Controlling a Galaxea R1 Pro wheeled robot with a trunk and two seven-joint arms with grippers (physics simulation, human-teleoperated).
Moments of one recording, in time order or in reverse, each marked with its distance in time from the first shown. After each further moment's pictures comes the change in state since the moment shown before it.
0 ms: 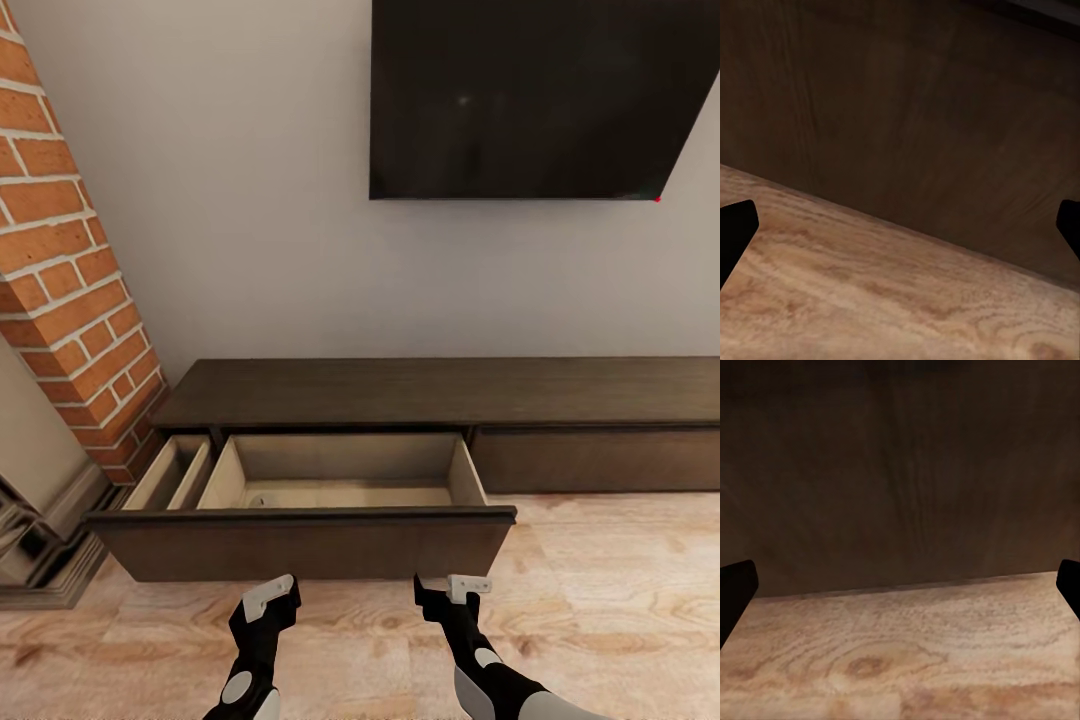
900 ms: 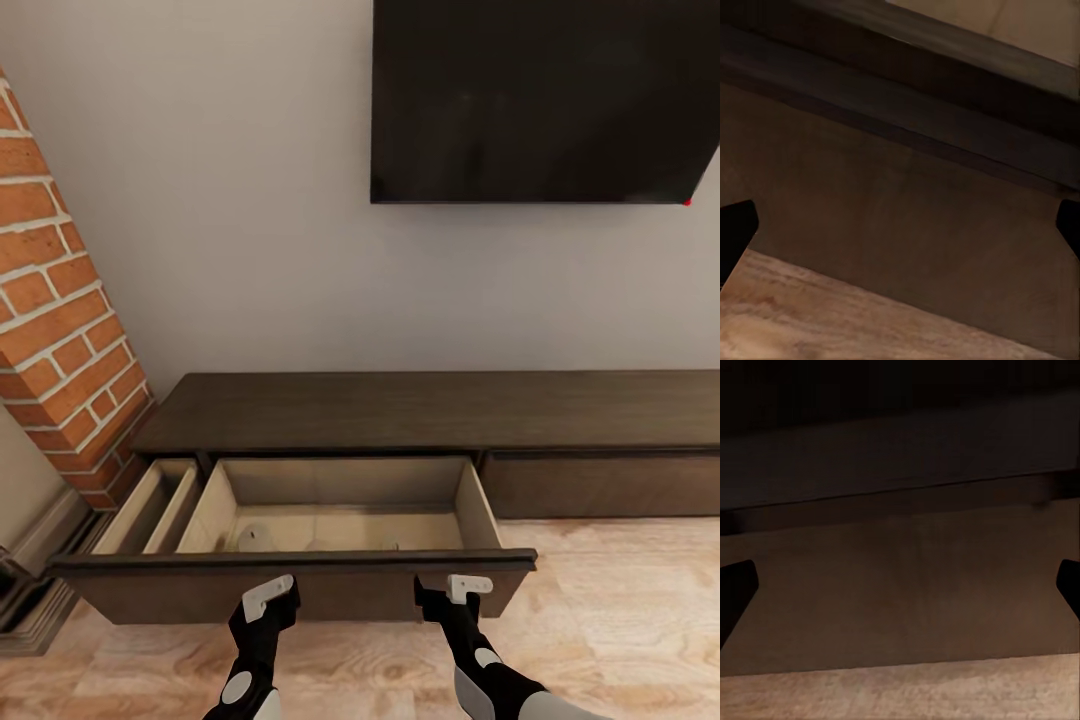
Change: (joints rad) left arm 0.000 0.000 0.000 0.000 0.001 -0.002 0.000; right arm 0.000 0.000 0.000 0.000 0.000 0.000 0.000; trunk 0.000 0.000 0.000
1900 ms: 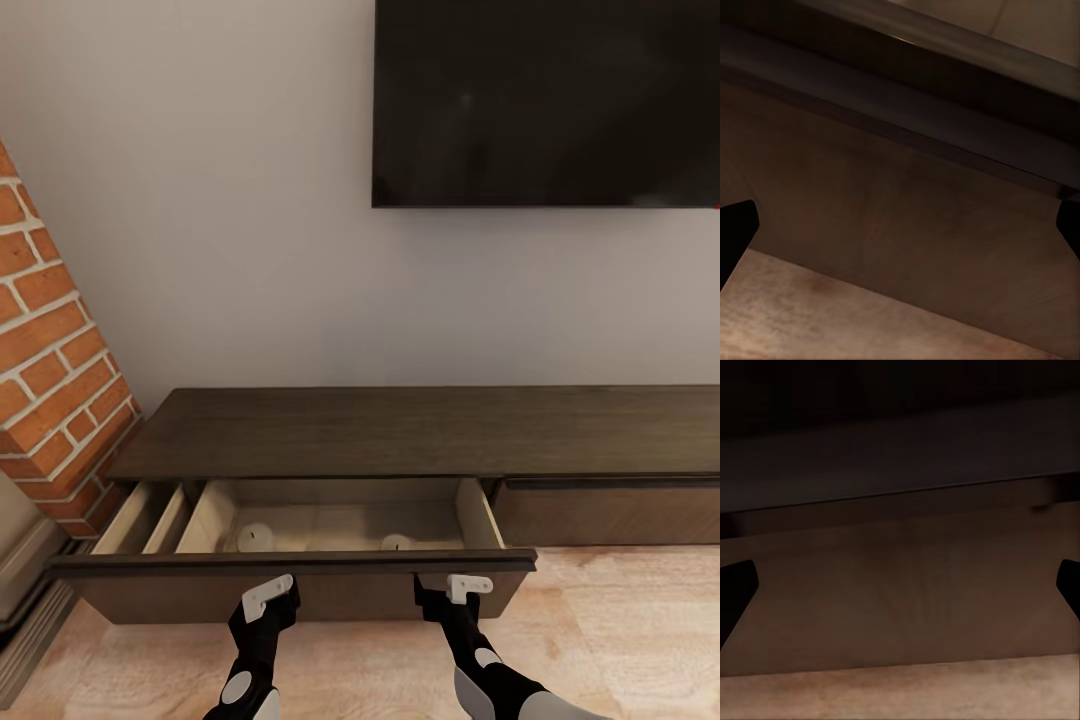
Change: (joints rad) left arm 0.000 0.000 0.001 0.000 0.003 0.000 0.001; right arm 0.000 0.000 0.000 0.000 0.000 0.000 0.000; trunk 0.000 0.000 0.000
